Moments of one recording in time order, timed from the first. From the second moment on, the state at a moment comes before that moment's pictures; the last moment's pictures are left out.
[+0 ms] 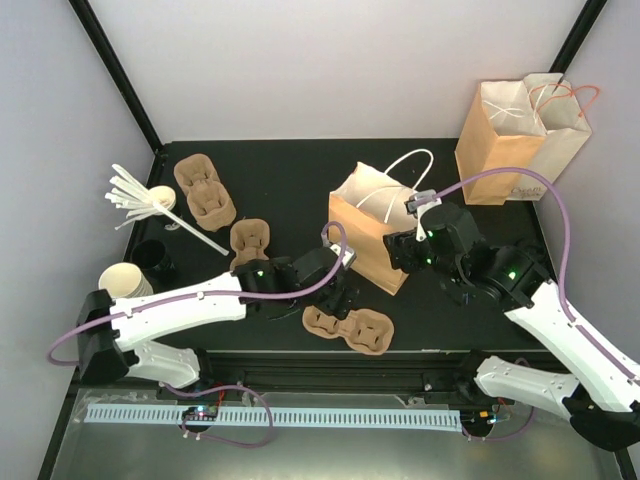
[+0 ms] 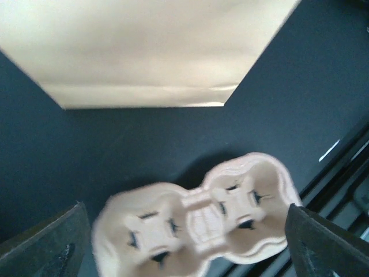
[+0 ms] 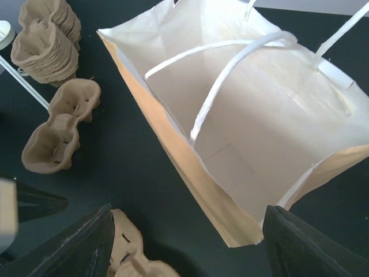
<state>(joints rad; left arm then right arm) -1.16 1.30 1.12 -0.66 -0.22 -0.42 0.81 0.98 1.25 -0.94 0.26 0.39</state>
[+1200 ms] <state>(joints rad) -1.25 1.80 1.18 -0.72 -0.17 -0.85 0.81 0.84 1.19 -0.87 0.26 0.41</state>
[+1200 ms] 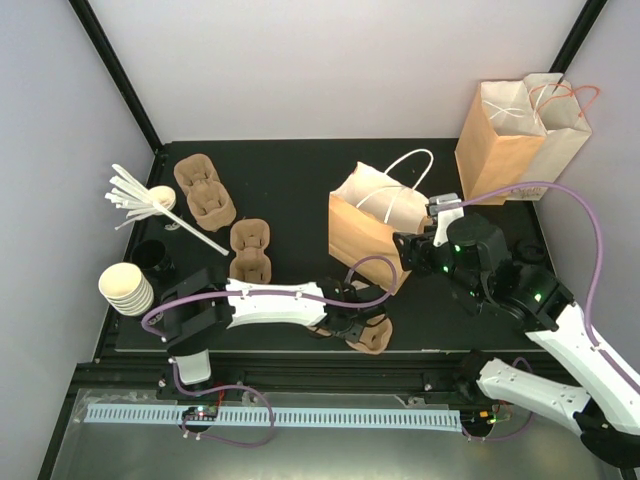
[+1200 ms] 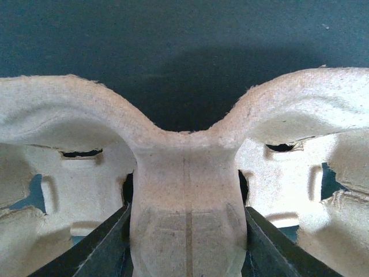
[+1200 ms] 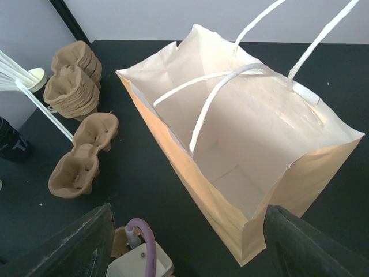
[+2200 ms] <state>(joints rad) -0.93 0.87 1.17 -0.85 -0.26 -0.62 0.58 1.22 1.46 -1.01 0.21 0.39</state>
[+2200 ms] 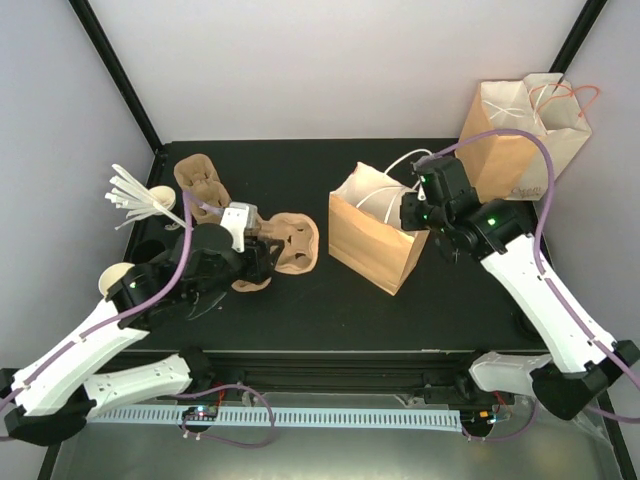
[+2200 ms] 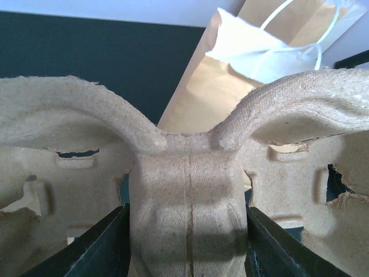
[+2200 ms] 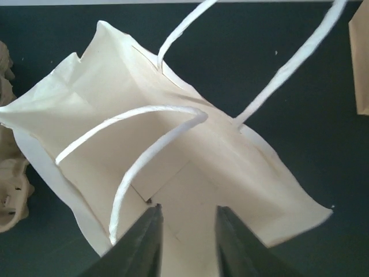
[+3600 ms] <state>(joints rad) -0.78 1.14 1.54 -0.84 0.03 -0.43 0.56 1.24 1.18 -0.69 -0.53 0.04</state>
